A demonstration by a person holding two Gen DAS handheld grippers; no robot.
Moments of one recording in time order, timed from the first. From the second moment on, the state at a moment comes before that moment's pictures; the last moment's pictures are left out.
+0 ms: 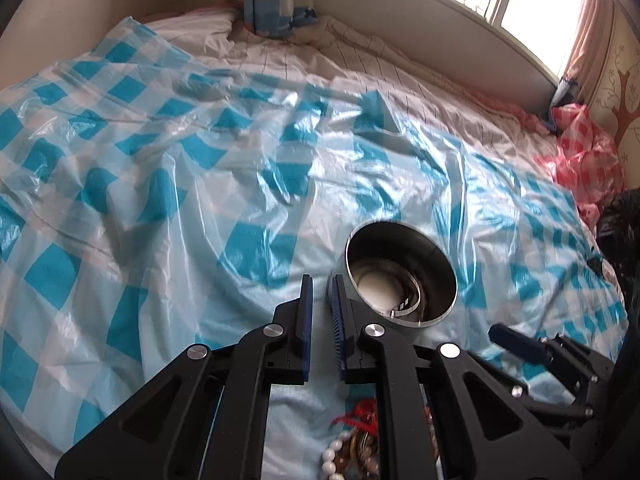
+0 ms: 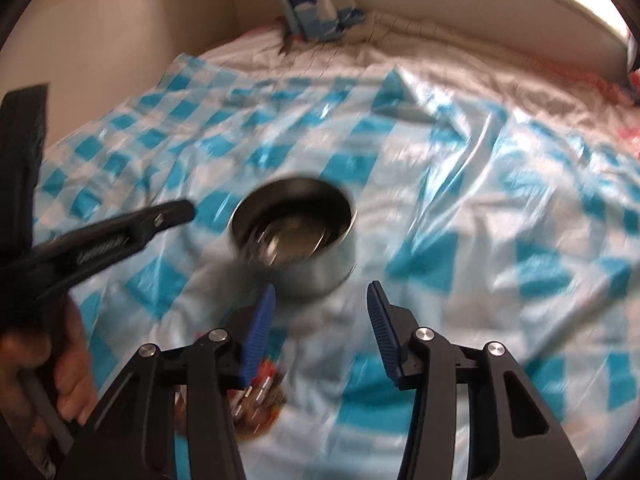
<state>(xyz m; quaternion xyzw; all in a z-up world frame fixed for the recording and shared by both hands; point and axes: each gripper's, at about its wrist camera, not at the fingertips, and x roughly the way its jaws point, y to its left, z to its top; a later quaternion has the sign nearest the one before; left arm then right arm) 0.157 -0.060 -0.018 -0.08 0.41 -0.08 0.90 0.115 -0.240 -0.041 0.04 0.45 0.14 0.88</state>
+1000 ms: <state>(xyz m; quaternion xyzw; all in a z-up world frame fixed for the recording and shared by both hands) 0.122 -0.057 -0.049 -0.13 0.49 -0.15 0.85 0.106 -0.213 -0.064 0.00 0.49 0.19 0.85</state>
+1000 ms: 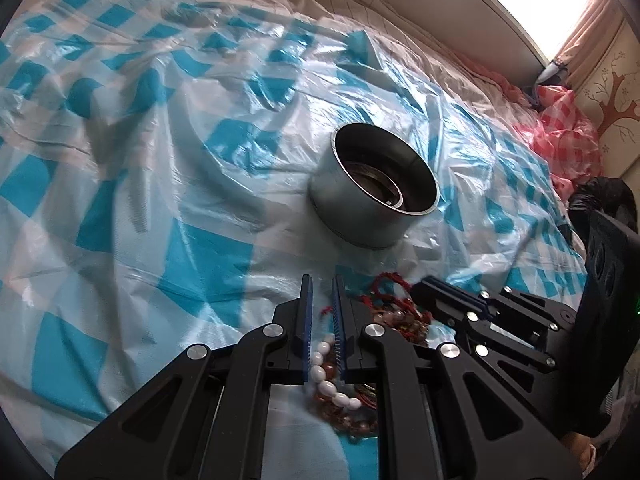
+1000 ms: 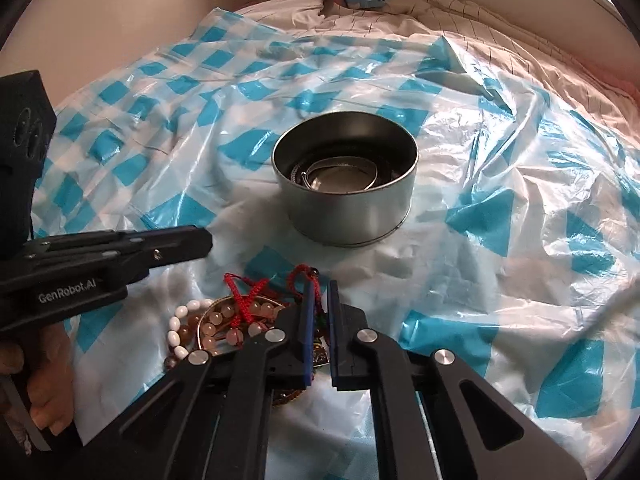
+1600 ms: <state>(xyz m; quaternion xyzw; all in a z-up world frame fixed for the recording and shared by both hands) 0.121 -0.079 -0.062 -0.10 0.53 -0.17 0.82 0.111 -0.225 -0.072 0.04 0.50 0.18 0.85</state>
